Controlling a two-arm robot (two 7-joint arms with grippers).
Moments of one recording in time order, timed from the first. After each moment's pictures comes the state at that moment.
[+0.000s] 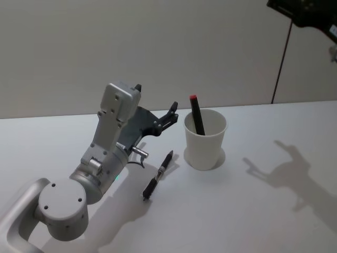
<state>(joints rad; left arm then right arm) -0.24 0.38 0.45 -1.63 -0.20 0.01 -0.01 0.32 0.40 -0.15 -1.95 0.53 0.28 0.25</state>
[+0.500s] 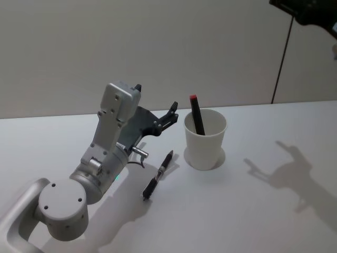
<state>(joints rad) -0.24 0.38 0.45 -1.63 -0.20 0.01 -0.01 0.32 0.41 -0.14 -1.96 0.54 0.28 0.25</state>
